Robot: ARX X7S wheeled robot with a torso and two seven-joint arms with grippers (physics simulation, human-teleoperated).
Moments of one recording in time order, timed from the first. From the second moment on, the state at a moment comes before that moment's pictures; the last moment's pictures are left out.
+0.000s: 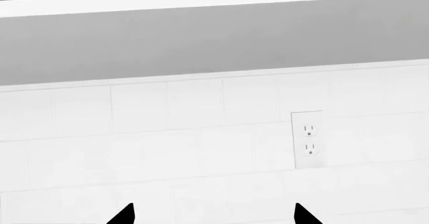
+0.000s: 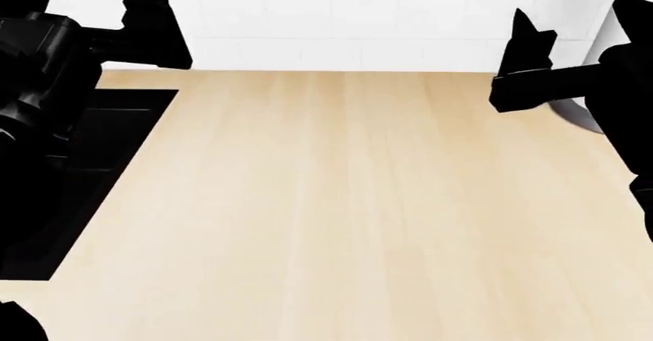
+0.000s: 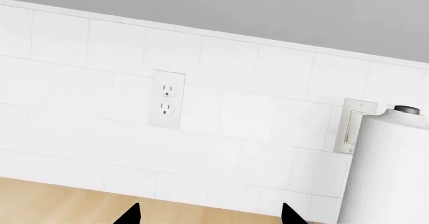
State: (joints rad) left arm -1.00 -0.45 -0.05 0.62 -0.82 -1.18 -0.40; right arm 1.14 0.94 -0.35 -0.58 1.47 0.87 0.87
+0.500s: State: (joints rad) left arm -0.99 -0.44 -0.14 0.63 -0.84 -1.16 -0.46; right arm 1.12 0.96 -0.33 -0.58 1.47 0.85 0.87
